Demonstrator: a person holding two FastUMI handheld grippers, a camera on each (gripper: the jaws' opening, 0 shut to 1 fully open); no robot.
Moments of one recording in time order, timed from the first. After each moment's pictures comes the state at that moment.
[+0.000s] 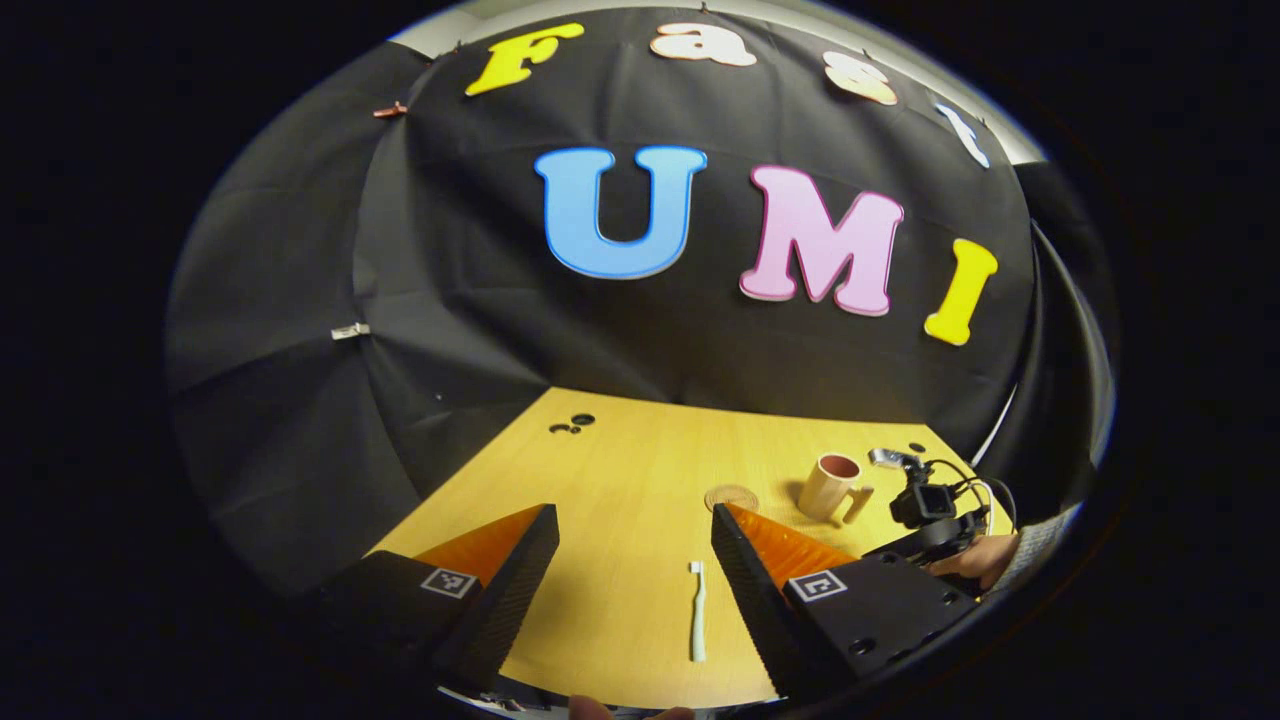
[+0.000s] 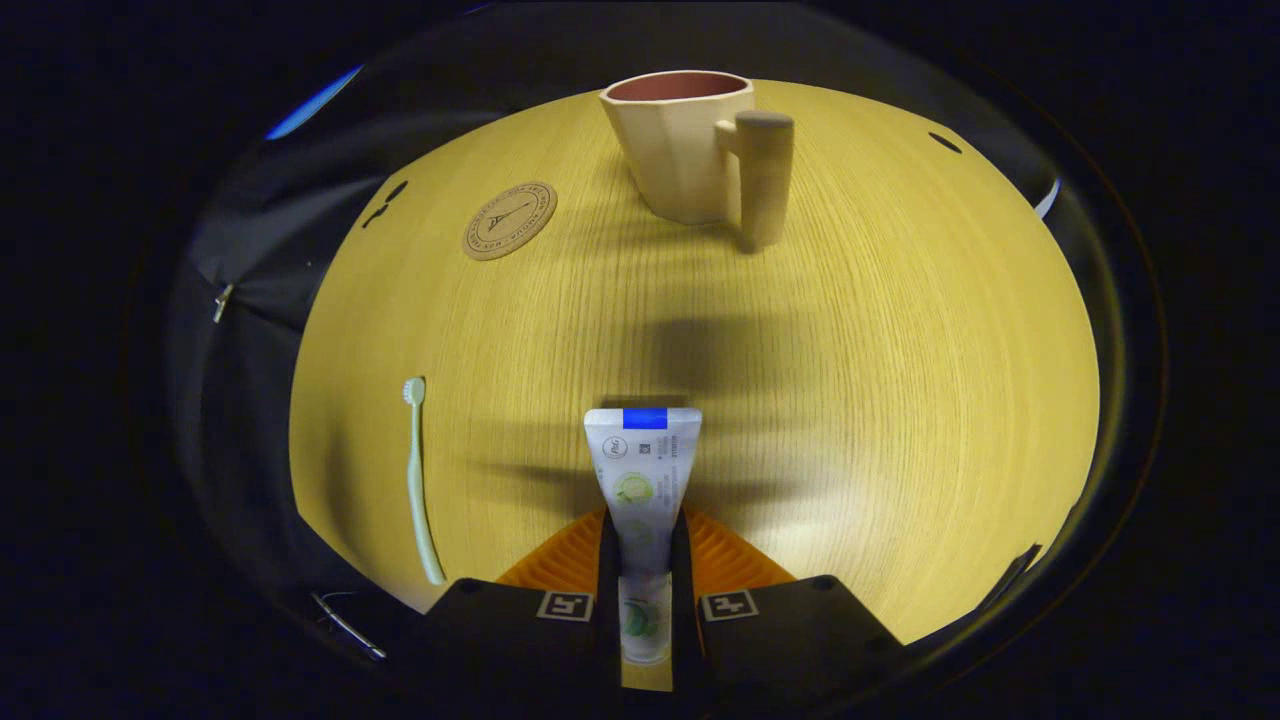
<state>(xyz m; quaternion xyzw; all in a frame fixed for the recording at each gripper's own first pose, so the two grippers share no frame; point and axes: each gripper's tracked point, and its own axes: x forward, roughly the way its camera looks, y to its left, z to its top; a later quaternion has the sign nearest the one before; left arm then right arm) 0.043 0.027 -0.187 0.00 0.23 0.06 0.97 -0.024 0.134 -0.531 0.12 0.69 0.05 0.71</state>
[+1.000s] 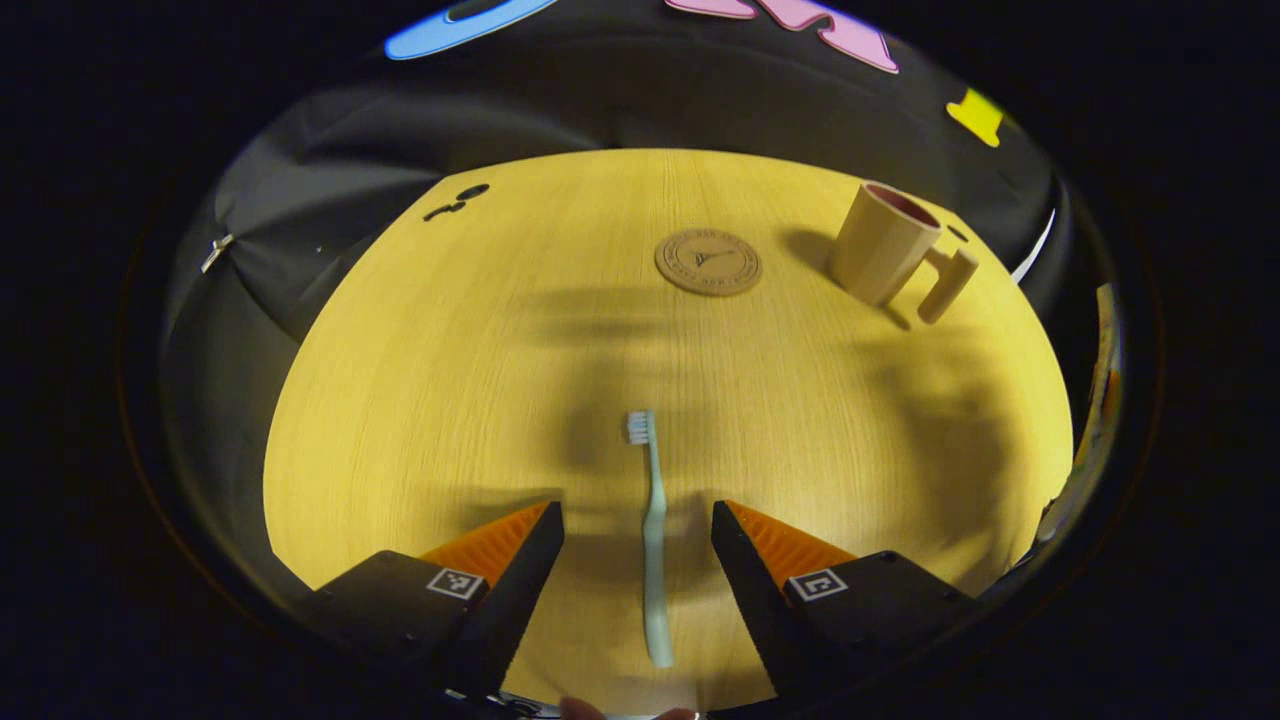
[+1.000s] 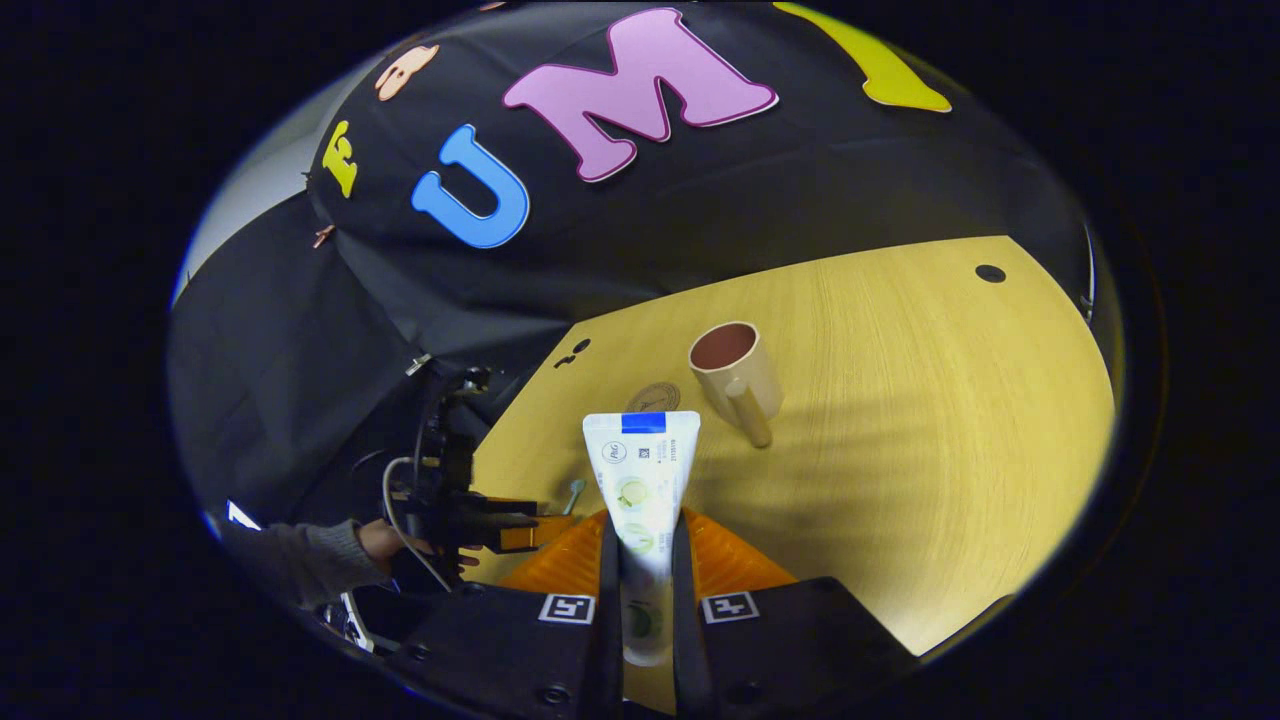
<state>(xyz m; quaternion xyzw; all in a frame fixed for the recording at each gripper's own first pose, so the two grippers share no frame) 0.083 -0.018 -0.432 0.06 0.54 0.03 0.84 0.032 0.050 -0.376 0.23 0.43 0.24 0.84</state>
